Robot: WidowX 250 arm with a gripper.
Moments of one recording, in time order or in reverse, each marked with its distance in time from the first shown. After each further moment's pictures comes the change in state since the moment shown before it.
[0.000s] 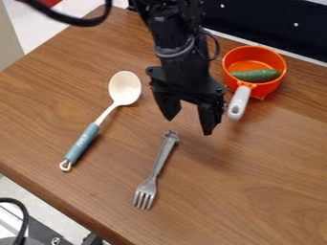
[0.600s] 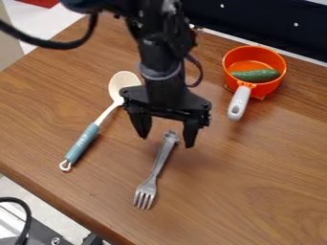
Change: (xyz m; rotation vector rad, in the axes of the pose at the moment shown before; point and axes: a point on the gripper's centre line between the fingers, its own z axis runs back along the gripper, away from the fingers) arm -0.023 0.020 -0.012 0.169 0.031 0.284
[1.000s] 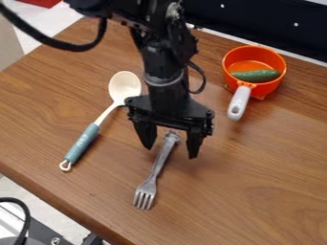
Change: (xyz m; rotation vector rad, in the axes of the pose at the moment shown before) arm -0.005 -0.001 -0.008 -0.059 0.066 -0.011
